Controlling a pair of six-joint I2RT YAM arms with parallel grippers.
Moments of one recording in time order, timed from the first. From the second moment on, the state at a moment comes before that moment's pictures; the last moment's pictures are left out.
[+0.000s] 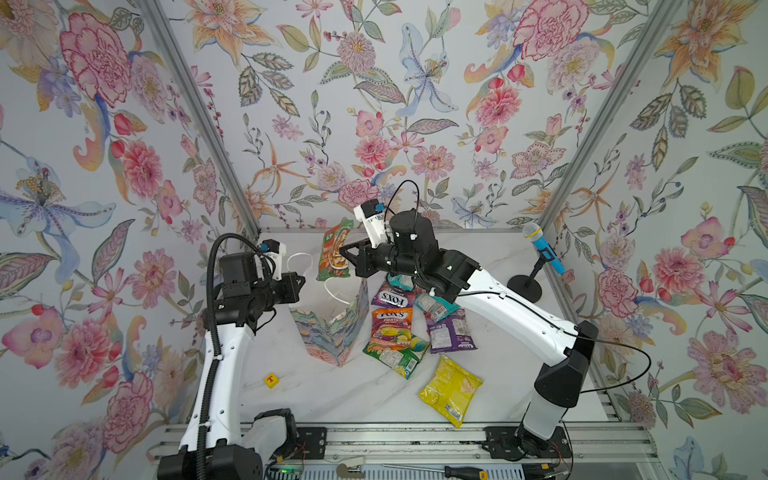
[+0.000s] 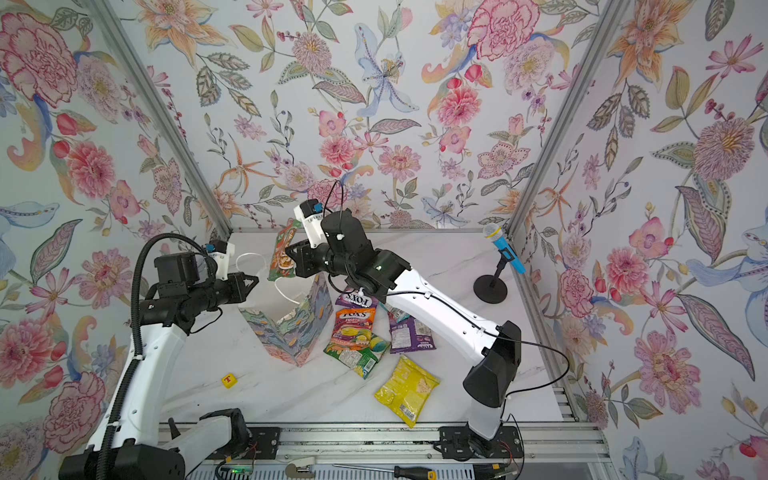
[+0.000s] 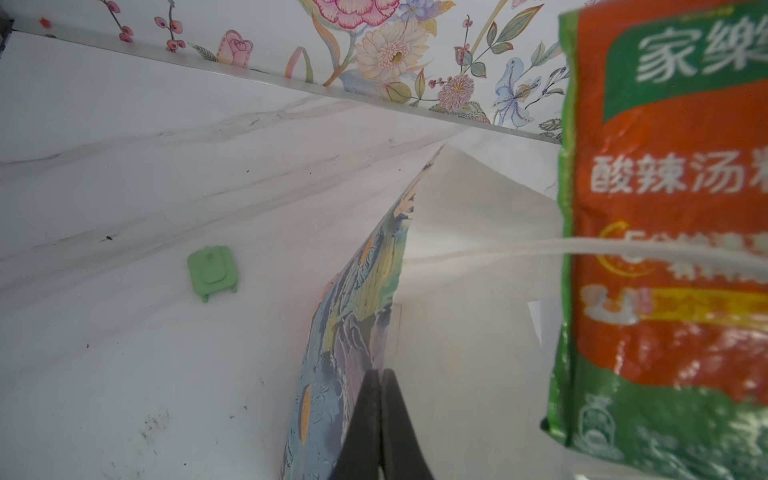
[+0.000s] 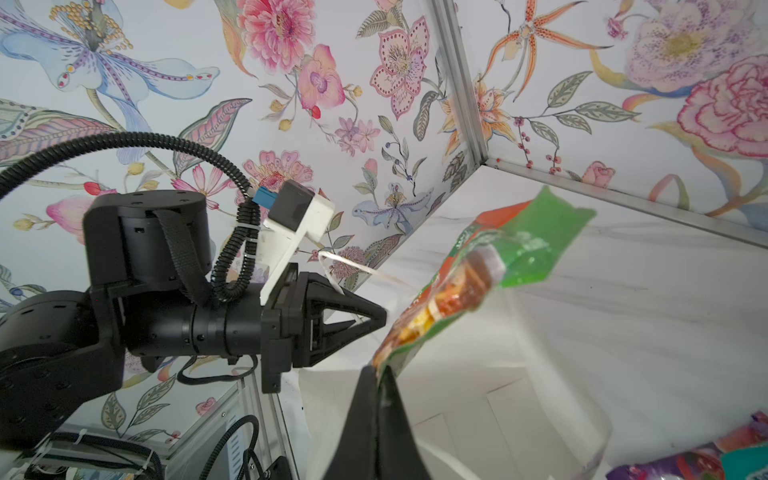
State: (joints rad) left arm 0.13 1.09 1.10 -0.71 0.52 -0.09; right arm 0.95 1.77 1.88 -0.39 -0.19 0.42
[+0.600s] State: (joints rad) left arm 0.13 0.99 1.00 -0.59 0.47 -0.27; right arm 0.94 1.85 2.14 -0.45 -0.16 0.39
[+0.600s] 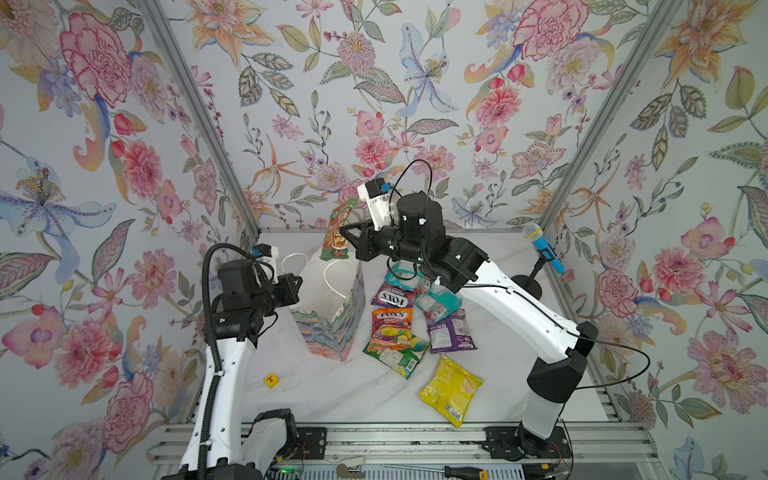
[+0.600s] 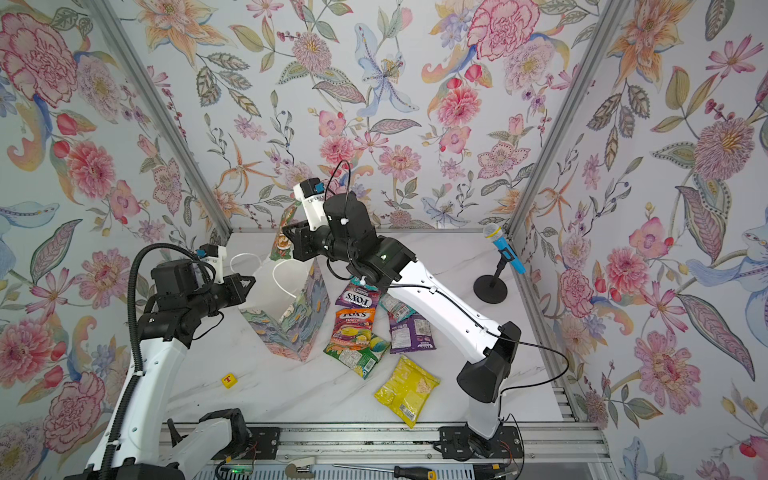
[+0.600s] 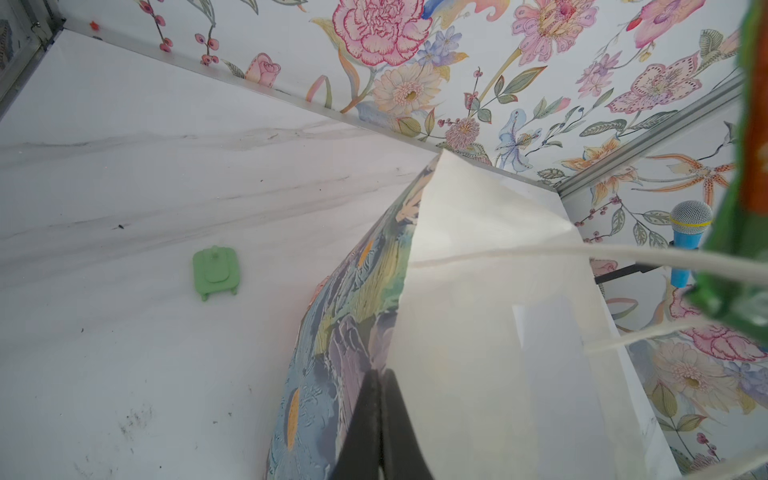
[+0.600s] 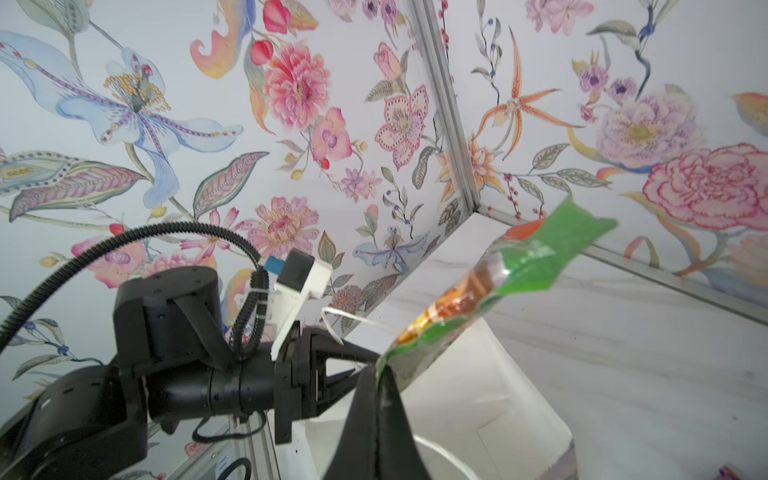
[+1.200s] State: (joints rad) left arm 0.13 0.91 0.92 -0.50 0.44 -0.41; right arm 0.99 2.01 2.34 -0.59 -0.14 0.38
